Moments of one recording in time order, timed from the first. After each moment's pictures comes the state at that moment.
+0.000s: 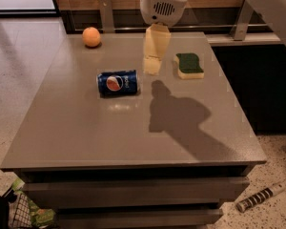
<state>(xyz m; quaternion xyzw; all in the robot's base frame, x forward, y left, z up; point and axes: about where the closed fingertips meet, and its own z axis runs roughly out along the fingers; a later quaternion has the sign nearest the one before) 0.560 -0.029 0.972 -0.68 0.72 -0.01 0.13</state>
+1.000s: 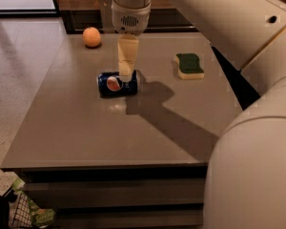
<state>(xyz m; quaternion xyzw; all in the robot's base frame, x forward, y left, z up) 0.618 0.029 0.922 -0.69 0.71 -0.01 0.10</state>
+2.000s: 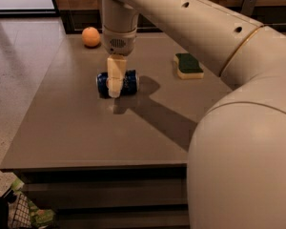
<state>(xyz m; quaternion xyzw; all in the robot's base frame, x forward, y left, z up) 0.619 0.062 0.862 -0.69 0.72 0.03 0.07</state>
